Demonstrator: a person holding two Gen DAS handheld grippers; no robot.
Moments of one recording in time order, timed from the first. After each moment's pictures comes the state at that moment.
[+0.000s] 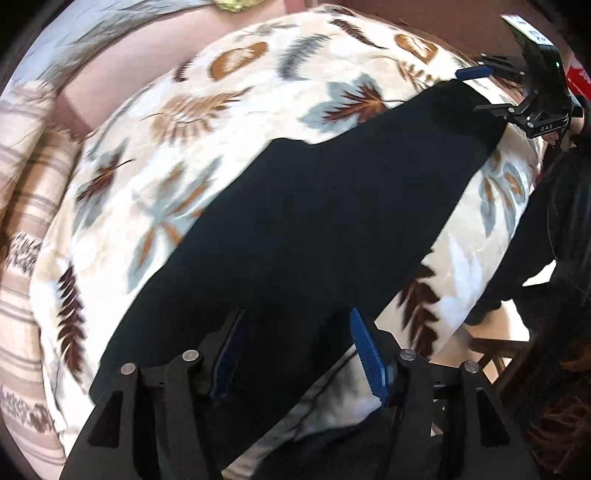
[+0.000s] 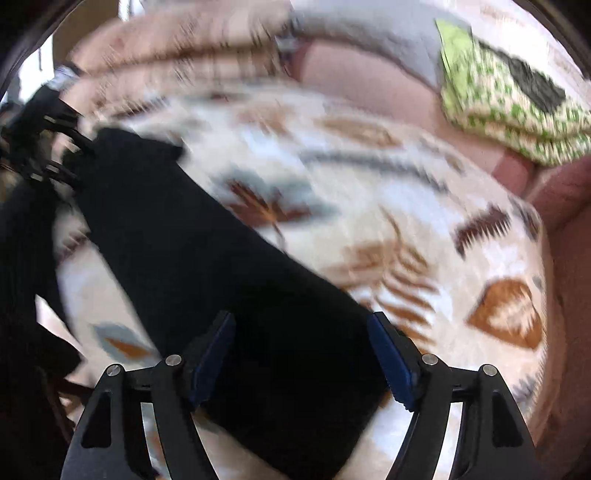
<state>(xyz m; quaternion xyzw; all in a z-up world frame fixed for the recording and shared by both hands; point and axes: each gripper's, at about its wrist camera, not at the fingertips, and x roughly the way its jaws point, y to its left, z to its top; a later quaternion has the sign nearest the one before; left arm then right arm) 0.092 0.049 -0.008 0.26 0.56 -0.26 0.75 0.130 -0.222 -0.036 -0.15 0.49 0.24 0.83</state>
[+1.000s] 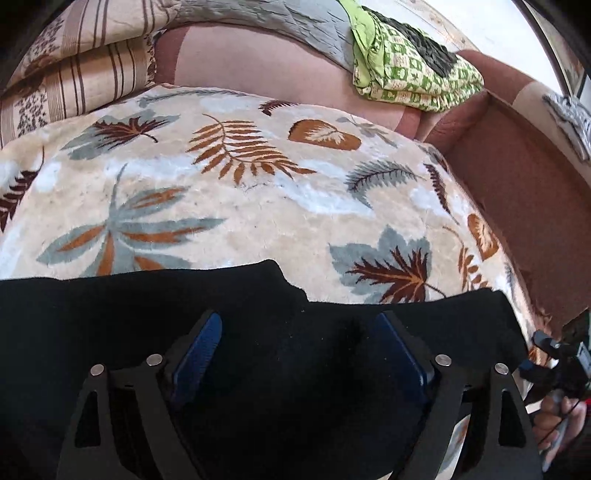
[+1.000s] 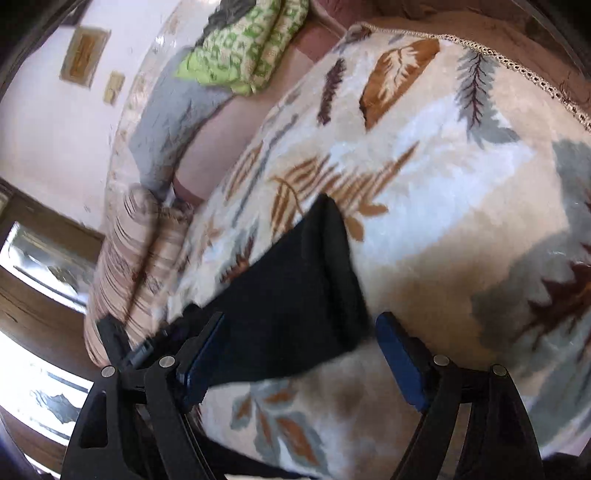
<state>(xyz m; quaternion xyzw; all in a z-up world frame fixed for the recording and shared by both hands) 0.144 0.034 -0.049 -0.11 0.45 -0.15 0.87 0.067 -0.344 -0.077 0.41 0.46 0.04 0.79</state>
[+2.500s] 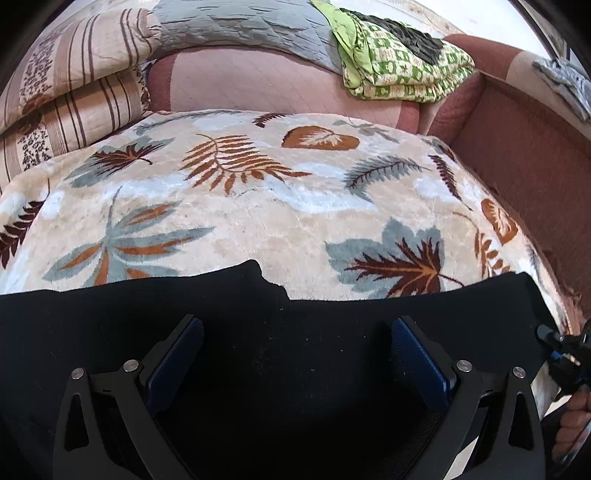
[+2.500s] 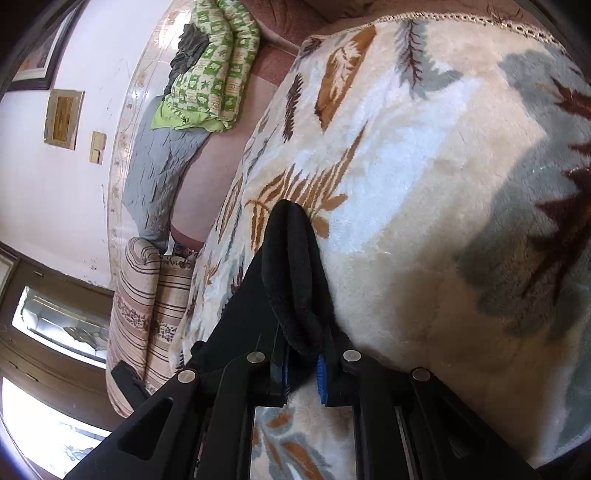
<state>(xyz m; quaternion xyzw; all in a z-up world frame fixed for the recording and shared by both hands) 0.134 0.007 -0.060 -0.03 0.42 -0.13 0.90 0.047 -0.345 -0.104 0.49 0.41 -0.01 0.77</state>
